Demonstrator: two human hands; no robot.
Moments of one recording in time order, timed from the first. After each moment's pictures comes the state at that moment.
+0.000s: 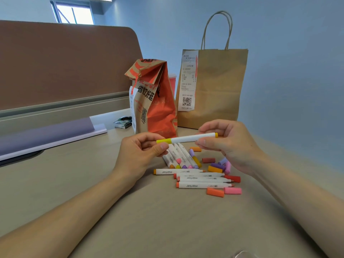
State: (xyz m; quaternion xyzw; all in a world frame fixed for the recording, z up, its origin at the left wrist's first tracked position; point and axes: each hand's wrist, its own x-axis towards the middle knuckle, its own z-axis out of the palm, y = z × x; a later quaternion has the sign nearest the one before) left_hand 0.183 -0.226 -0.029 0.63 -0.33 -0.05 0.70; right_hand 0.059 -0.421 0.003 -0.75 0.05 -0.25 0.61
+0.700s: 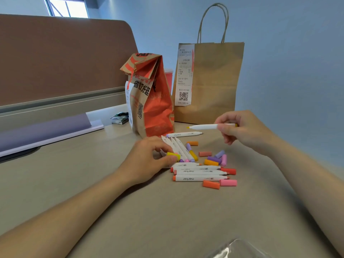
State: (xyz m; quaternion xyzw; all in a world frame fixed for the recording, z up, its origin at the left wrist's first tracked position) left_hand 0.190 -0.230 -0.042 0.78 -0.49 0.05 0.39; right_hand 0.054 -0.476 0.008 -0.86 0.11 -0.22 0.44
